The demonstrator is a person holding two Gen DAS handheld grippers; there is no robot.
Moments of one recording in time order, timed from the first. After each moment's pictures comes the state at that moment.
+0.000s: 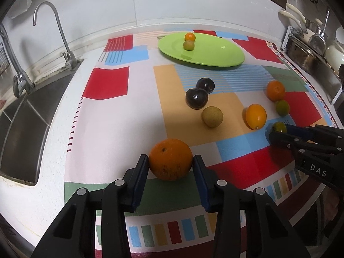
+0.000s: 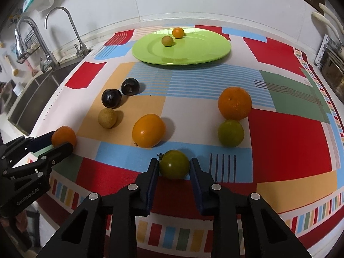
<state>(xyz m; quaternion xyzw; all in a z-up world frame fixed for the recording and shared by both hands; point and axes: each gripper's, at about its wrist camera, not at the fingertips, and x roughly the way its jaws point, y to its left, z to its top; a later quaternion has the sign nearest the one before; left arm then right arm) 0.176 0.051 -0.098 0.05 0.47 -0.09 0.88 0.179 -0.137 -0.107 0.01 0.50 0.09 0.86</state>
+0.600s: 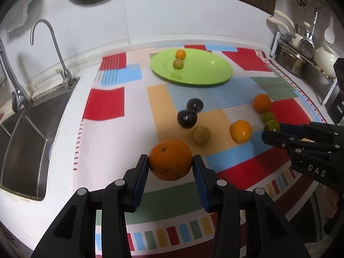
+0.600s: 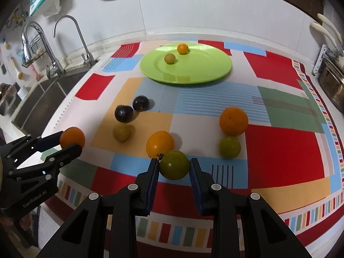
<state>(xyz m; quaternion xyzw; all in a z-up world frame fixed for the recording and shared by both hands) 0.173 0.049 -0.069 0.06 0.43 -0.12 0.89 0.175 -0.132 -0.076 0.01 0.46 0.10 0.88</state>
